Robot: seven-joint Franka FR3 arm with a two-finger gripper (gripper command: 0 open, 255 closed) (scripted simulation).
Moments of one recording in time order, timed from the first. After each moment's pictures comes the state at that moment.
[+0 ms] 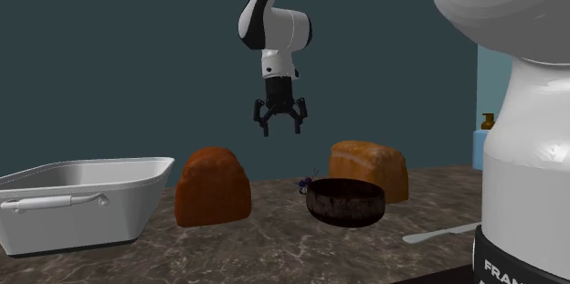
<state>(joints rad) -0.08 0.17 -0.04 -2.07 -0.06 2.18 0.18</state>
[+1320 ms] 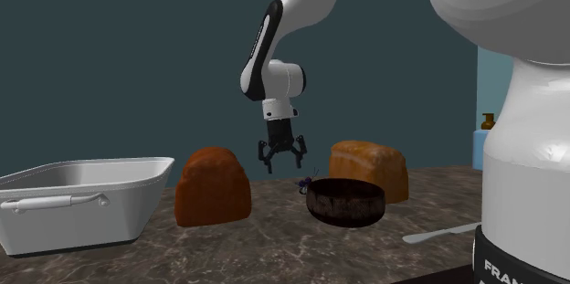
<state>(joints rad) -0.10 0.53 -0.07 -1.85 -0.08 2.28 0.21</state>
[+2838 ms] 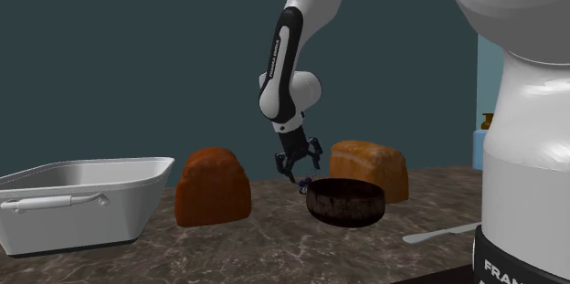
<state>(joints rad) 0.05 0.48 -0.27 -2.08 -0.49 2.57 0.39</state>
